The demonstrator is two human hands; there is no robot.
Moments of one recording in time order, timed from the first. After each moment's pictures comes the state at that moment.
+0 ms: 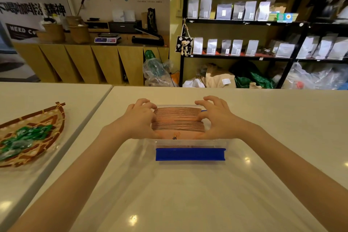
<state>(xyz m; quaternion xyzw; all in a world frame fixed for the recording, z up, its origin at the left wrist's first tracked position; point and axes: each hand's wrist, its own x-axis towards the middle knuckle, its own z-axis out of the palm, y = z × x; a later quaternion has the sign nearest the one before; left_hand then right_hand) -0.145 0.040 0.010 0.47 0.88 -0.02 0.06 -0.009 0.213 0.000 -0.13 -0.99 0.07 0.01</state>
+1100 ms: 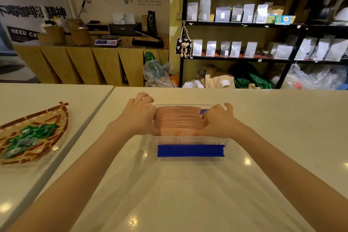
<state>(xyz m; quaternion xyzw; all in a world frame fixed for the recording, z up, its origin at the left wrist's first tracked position) -0.136 0.037 0.018 0.44 0.90 -0.02 -0.02 -0.009 0.196 -0.001 -0.24 -0.97 0.04 -0.01</state>
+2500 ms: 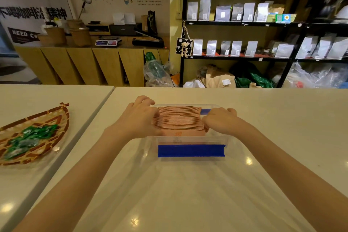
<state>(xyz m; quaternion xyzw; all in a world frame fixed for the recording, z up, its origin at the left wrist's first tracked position) -0.132 0.030 0.017 0.46 0.89 0.01 0.01 -0.009 0.192 0.009 -0.32 -0.93 0.15 -0.04</state>
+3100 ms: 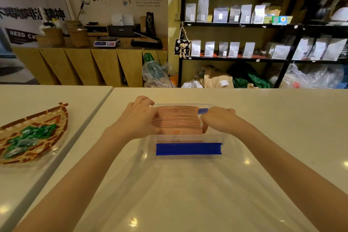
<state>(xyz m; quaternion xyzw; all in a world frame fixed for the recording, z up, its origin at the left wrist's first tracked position) -0.126 0.030 0.016 0.45 0.89 0.01 0.00 -0.005 0.186 0.015 -0.33 -0.93 0.16 -0.03</state>
